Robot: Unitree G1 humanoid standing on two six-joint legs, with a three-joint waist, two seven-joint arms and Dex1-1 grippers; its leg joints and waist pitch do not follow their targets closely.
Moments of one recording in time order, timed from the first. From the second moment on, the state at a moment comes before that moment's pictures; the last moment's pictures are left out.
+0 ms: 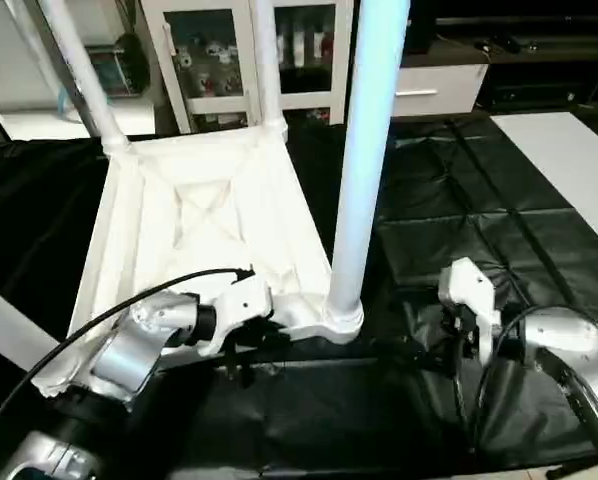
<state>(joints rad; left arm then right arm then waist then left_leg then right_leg) -0.36 0.46 -0.33 0.24 0.05 0.17 -1.15 -0.20 -0.63 0.16 -0.02 0.30 0.27 1.04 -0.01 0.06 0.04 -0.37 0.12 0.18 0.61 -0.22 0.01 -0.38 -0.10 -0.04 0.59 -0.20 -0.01</state>
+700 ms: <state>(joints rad) -0.39 0.45 -0.36 0.27 0.05 0.15 -1.15 -0.40 -0.51 0.26 0.27 0.22 0.18 1.13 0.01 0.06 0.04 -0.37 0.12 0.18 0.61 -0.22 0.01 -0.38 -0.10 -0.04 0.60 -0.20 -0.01</state>
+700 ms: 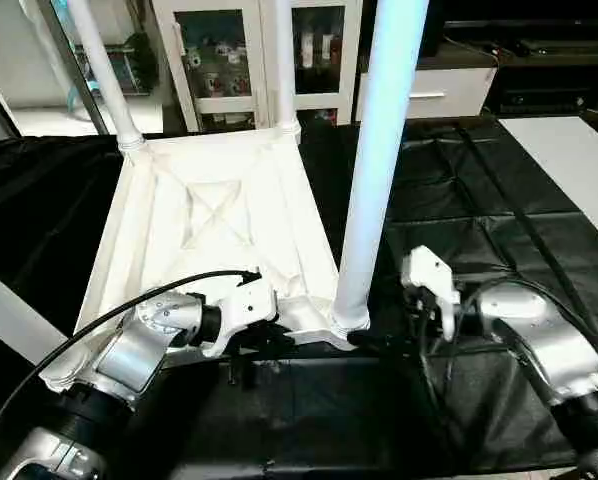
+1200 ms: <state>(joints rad) -0.40 0.45 -0.36 0.29 0.05 0.15 -1.15 -0.45 -0.50 0.28 0.36 0.20 0.12 1.20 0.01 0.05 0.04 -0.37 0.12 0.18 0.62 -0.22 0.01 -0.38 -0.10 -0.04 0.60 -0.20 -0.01</state>
